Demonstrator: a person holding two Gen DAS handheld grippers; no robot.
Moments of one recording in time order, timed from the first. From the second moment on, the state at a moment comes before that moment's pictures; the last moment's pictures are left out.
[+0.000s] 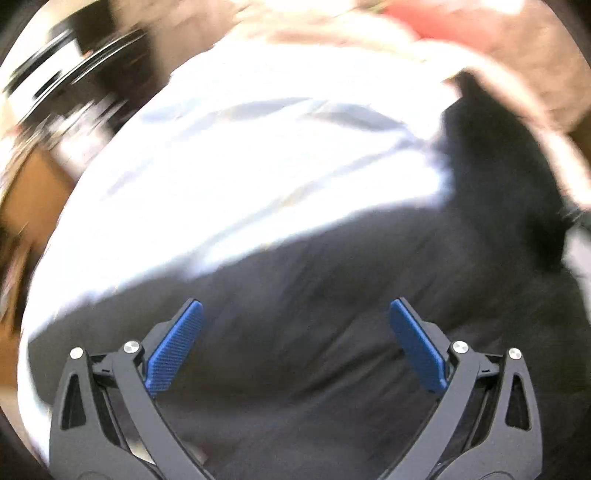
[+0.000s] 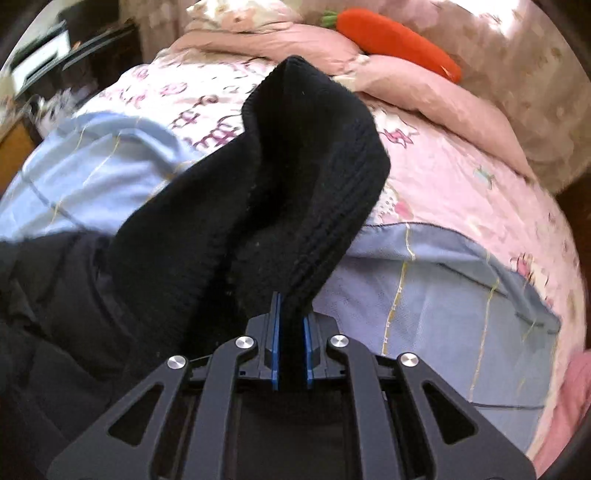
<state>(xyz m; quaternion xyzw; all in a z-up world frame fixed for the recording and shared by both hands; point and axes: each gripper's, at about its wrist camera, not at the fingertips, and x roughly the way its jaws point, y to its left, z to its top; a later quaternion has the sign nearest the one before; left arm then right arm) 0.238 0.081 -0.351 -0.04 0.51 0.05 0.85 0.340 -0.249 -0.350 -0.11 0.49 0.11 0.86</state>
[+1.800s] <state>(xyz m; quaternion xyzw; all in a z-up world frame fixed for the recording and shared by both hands) 0.166 -0.073 -0.416 0.19 0.42 -0.14 0.88 0.394 -0.134 -0.335 -0.07 0.55 0.26 0.80</state>
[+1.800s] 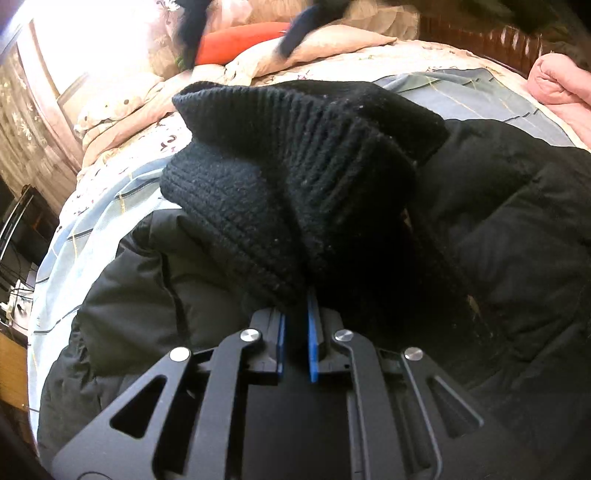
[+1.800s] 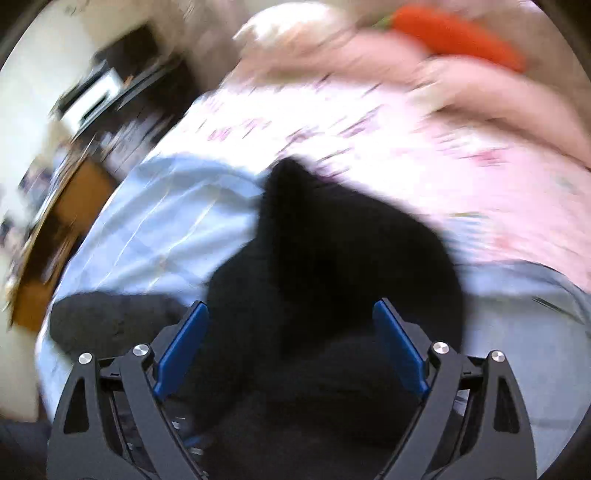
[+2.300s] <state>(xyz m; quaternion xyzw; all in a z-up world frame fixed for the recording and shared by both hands) 0.173 -0.057 -0.415 0.13 0.44 -0.13 0.88 0.342 -0.163 -0.325 -0.03 0.53 0.15 0.84</state>
